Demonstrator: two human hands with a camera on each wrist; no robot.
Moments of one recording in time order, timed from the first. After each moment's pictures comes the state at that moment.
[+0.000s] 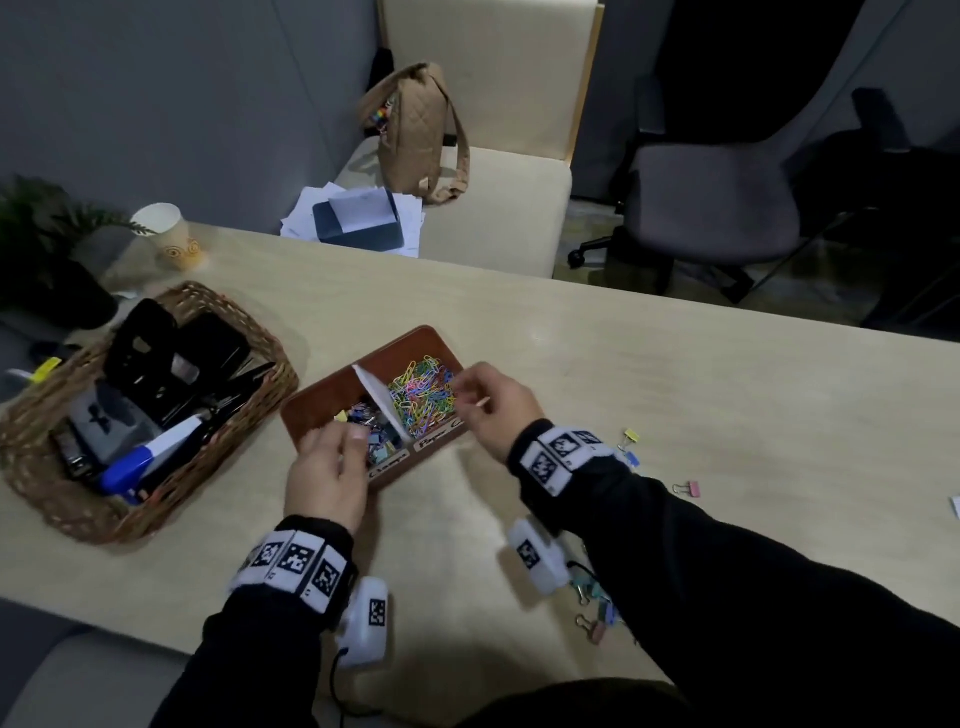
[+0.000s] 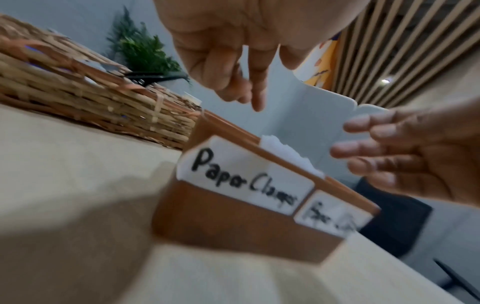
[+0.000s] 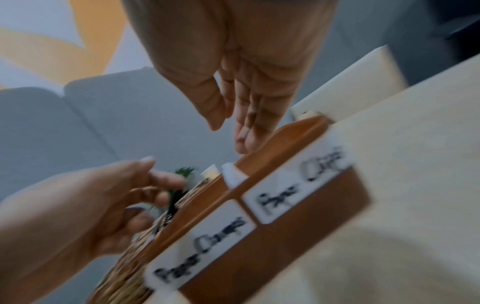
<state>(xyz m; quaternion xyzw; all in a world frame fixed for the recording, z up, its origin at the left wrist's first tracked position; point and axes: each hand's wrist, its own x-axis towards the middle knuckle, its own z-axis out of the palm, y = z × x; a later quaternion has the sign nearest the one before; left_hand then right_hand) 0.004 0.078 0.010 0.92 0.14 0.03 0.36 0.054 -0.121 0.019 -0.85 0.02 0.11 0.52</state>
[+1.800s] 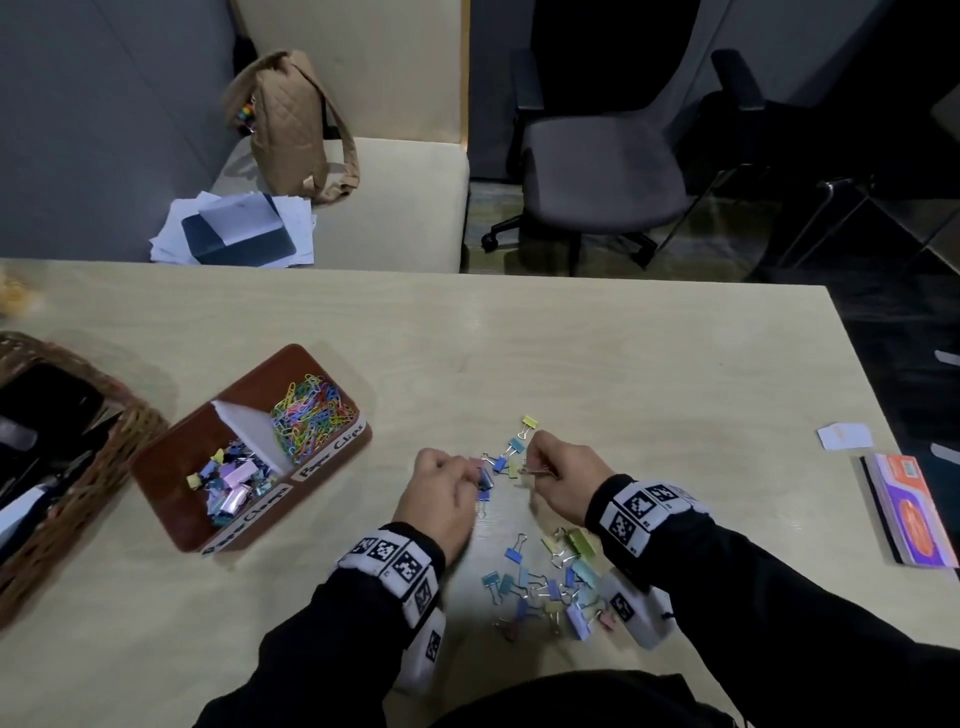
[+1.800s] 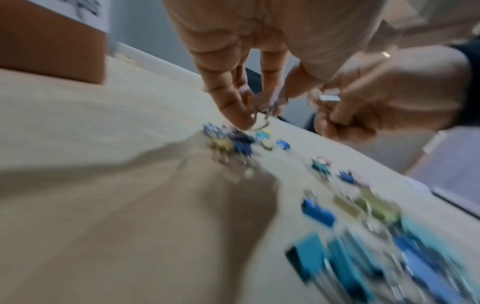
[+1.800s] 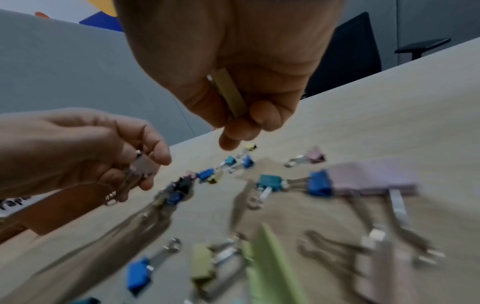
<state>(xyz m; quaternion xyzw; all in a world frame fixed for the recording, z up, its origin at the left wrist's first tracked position) -0.010 -0.107 -0.015 0.91 -0.08 -0.19 0.36 -0.024 -0.295 -0.007 -0.91 0.08 0.25 0.32</state>
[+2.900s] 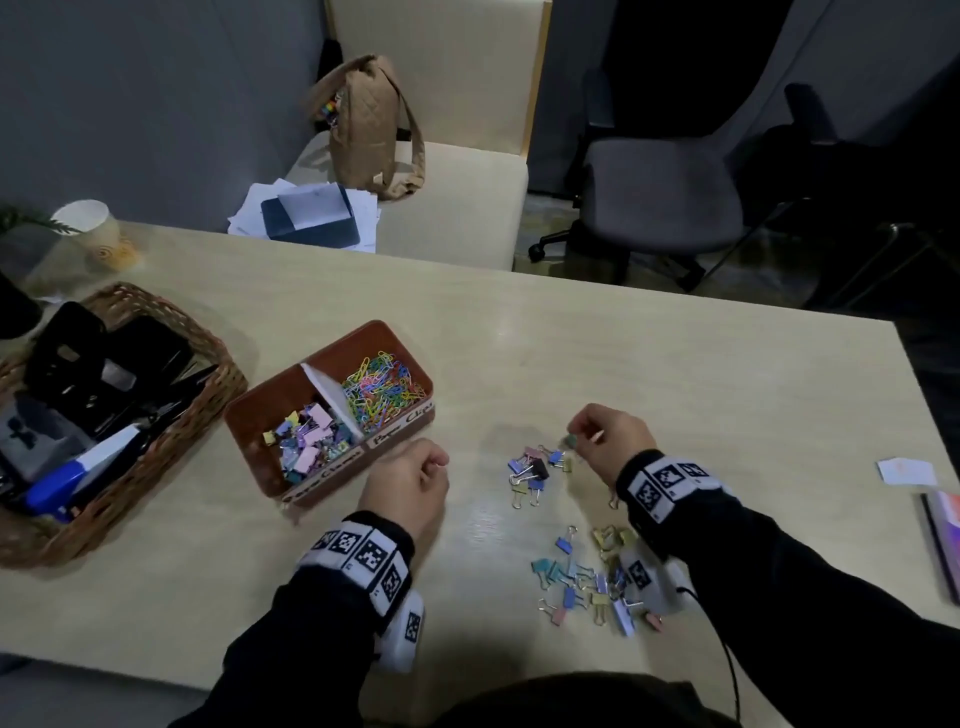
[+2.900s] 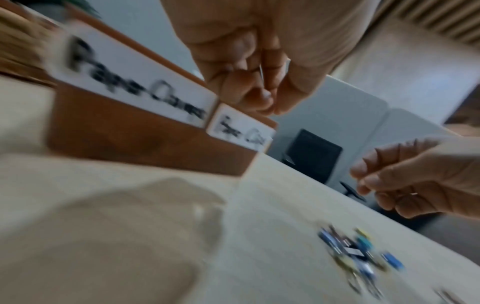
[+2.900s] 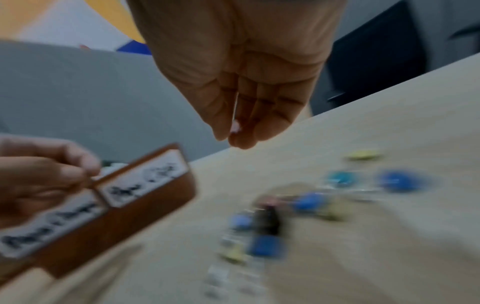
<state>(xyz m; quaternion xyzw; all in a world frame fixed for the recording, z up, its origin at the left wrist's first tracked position) -0.009 -0.014 -0.011 0.93 -0.01 -0.09 0.36 0.002 -0.271 -0.004 -0.92 0.16 0.15 0.32</state>
